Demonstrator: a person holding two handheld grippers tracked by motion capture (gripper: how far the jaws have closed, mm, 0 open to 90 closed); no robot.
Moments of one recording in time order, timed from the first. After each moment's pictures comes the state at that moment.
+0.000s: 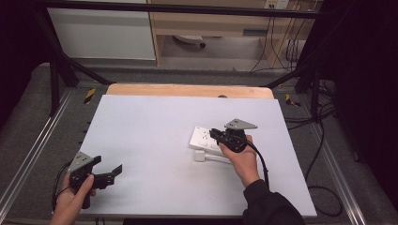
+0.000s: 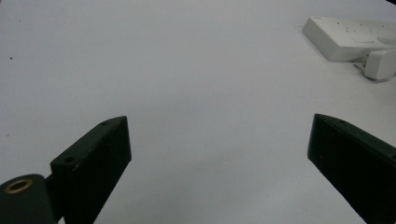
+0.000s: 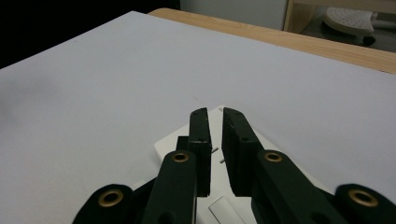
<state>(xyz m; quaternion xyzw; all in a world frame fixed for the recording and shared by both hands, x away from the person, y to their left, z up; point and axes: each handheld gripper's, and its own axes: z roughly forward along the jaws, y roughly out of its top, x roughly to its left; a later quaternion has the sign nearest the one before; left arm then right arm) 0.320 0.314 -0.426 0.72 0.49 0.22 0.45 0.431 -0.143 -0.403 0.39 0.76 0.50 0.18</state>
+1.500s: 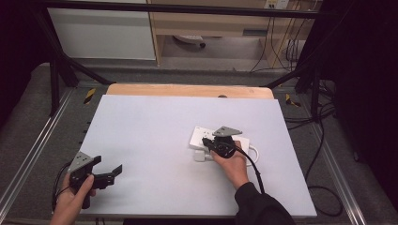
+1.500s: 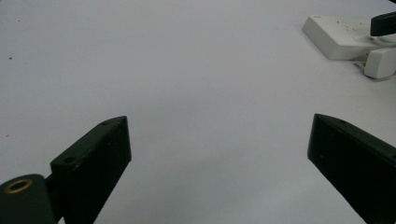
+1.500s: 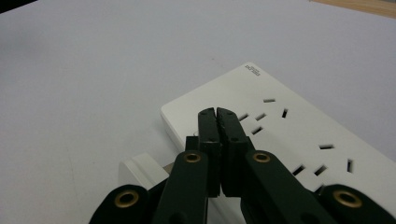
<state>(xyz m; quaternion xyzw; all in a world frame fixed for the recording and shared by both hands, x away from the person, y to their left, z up) 0.321 0.315 -0.426 0.72 0.49 0.22 0.44 0.435 -0.118 -0.442 0.38 0.79 0.46 0.17</state>
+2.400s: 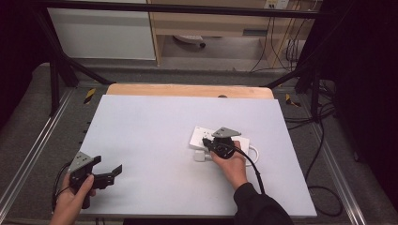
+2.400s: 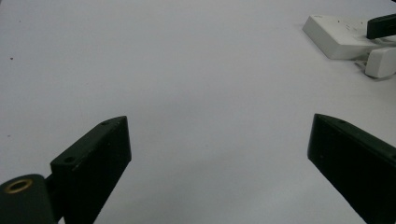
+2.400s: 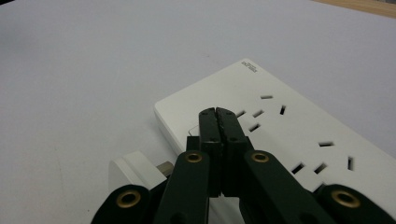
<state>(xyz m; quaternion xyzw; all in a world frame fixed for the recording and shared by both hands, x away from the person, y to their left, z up) 0.320 0.315 -0.426 0.72 0.49 0.22 0.44 0.436 -0.116 -0.448 0.38 0.78 0.46 0.18</state>
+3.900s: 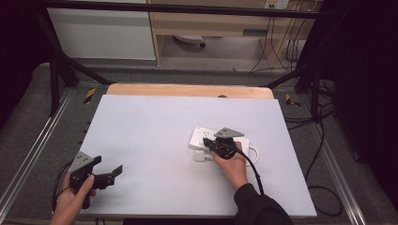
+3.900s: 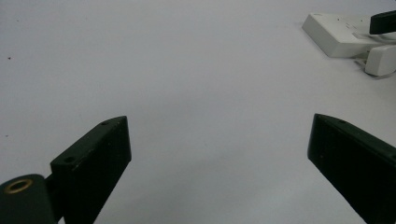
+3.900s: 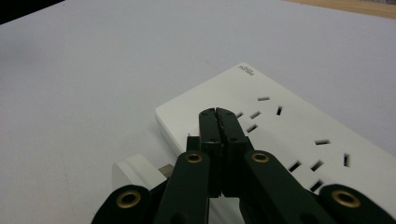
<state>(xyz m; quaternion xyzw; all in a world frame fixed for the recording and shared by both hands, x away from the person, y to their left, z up) 0.321 0.314 -0.427 0.72 0.49 0.22 0.44 0.434 -0.121 -0.447 0.39 0.77 0.47 0.17</state>
